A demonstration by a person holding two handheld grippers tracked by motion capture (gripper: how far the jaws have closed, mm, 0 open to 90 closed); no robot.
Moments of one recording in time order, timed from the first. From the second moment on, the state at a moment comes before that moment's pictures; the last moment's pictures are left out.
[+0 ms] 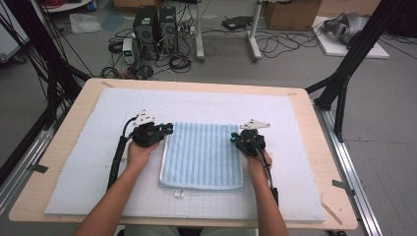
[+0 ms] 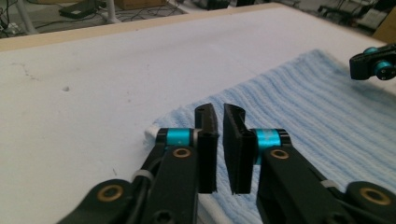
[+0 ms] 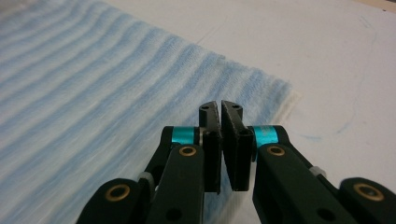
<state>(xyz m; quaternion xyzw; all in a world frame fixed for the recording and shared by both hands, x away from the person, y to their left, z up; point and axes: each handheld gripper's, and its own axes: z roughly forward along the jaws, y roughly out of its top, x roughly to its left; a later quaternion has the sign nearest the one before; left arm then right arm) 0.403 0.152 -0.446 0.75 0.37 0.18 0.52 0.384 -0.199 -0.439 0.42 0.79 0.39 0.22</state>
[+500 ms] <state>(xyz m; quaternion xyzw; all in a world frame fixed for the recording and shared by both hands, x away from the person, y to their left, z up) 0.421 0.145 -0.451 0.76 0.45 0.15 0.44 0.410 -0.202 -0.443 0.47 0.78 0.36 0.21</state>
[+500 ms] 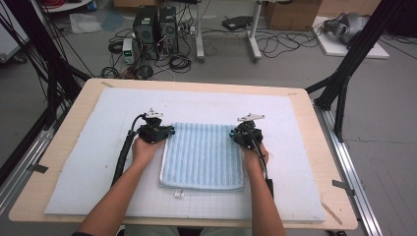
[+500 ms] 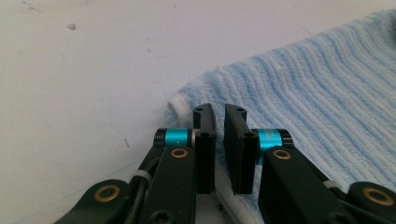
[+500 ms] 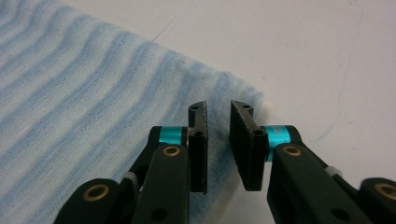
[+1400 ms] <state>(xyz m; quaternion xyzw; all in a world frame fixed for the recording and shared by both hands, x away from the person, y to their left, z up) 0.386 0.196 -0.410 0.71 0.35 0.16 0.60 0.352 -0.262 -0.395 0.43 0.75 0.43 0.26</state>
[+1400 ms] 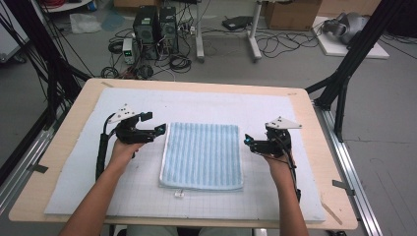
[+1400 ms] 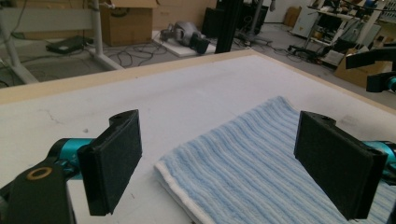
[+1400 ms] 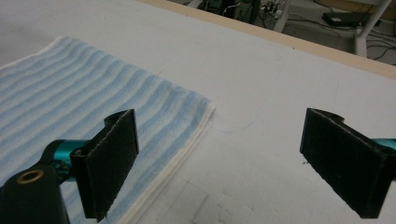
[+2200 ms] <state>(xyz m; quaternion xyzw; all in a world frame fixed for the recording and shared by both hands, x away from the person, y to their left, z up) 0.396 0.195 -0.406 0.71 0.37 0.16 0.58 0.354 -0.265 -0.397 0.43 0.75 0.44 0.24</state>
